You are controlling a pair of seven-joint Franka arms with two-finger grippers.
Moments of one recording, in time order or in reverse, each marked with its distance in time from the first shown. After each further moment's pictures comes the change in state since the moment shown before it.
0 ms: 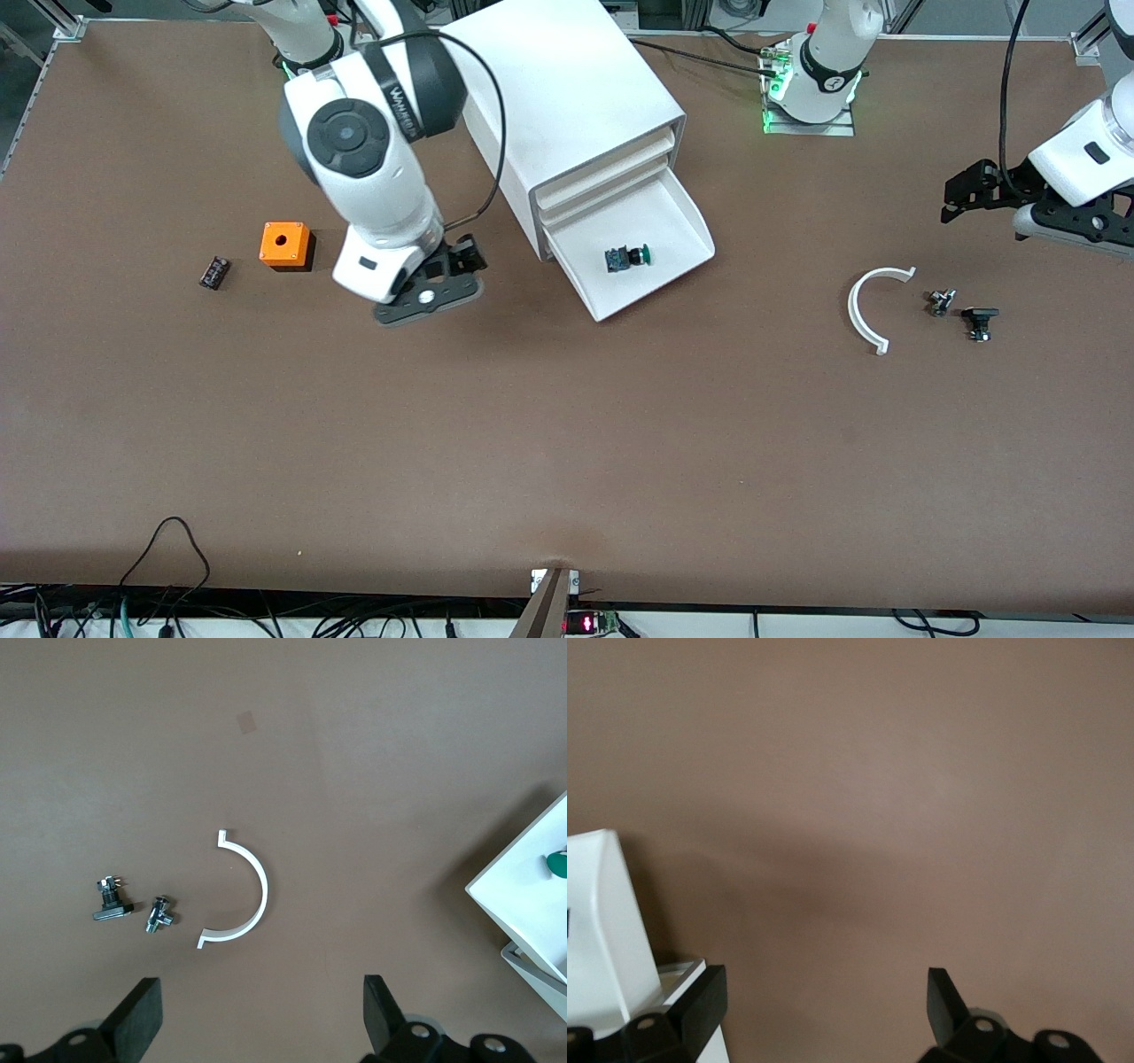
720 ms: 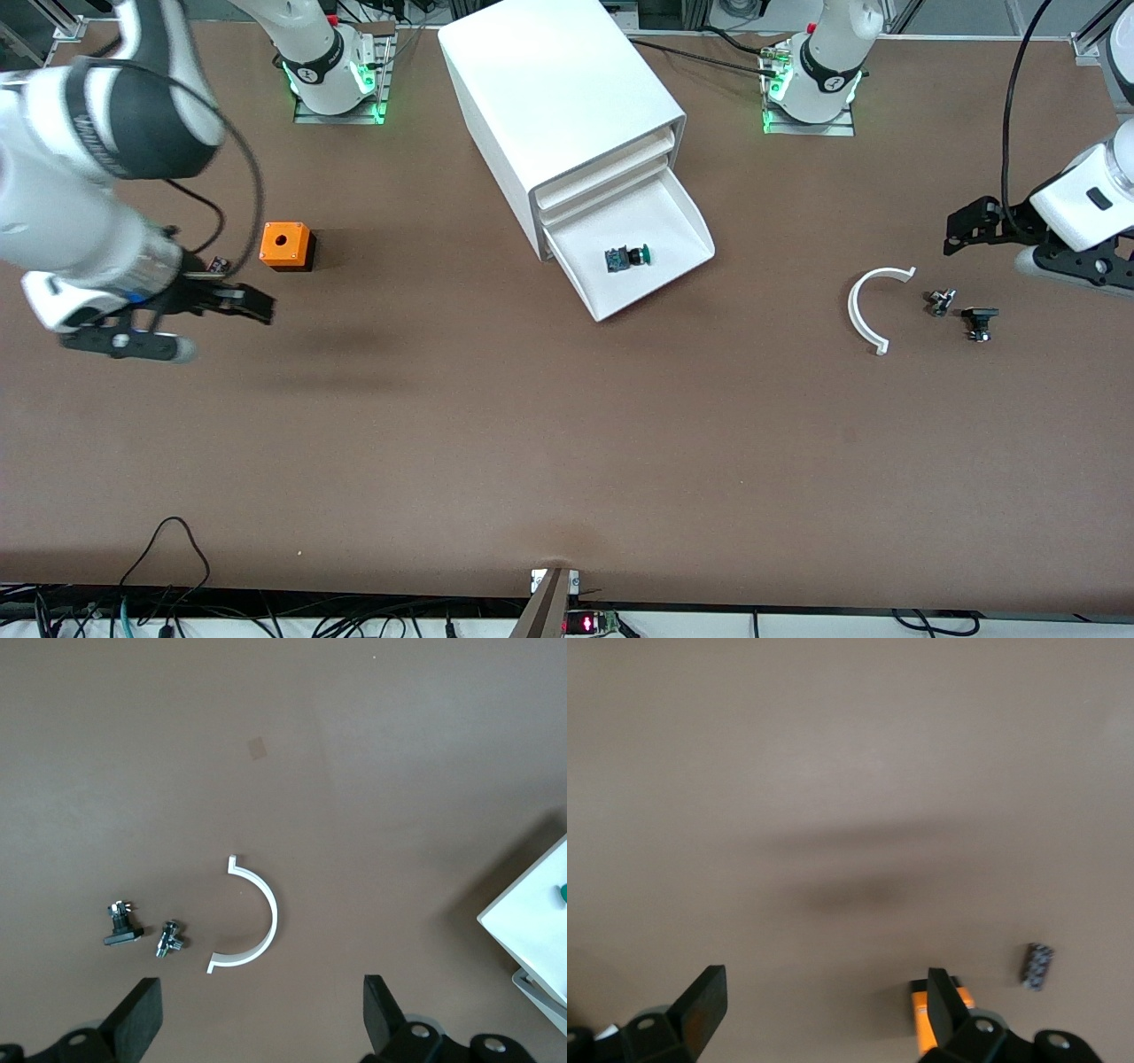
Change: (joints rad) left arm 0.002 0.135 0.000 0.144 -0.002 -0.004 0.000; right arm -0.522 -0.115 0.113 -0.019 -0.005 -0.099 -0.060
